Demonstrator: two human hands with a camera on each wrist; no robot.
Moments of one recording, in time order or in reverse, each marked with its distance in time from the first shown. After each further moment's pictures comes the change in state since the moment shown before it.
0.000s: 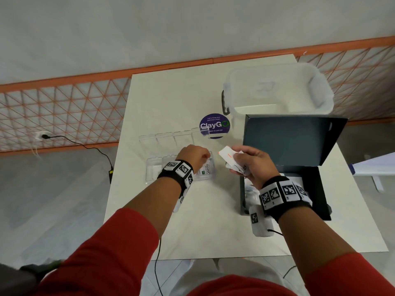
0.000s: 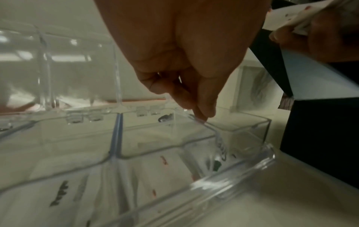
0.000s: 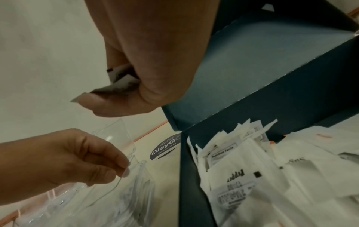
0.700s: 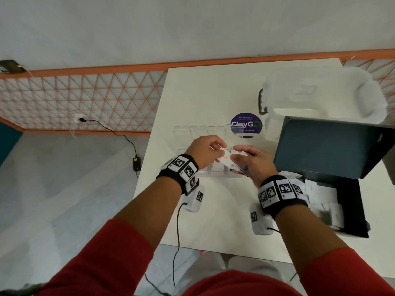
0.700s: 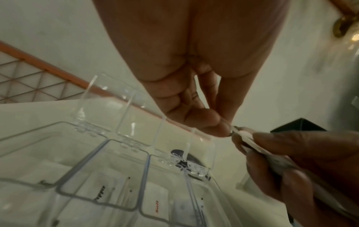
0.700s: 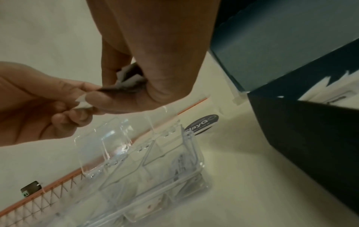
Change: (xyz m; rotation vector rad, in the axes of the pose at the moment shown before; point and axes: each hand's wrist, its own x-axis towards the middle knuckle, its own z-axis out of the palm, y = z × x) left_hand -0.057 -0.029 -0.038 -0.682 0.170 -0.120; right_hand 0.009 0.024 0.073 -0.089 -0.082 -0.010
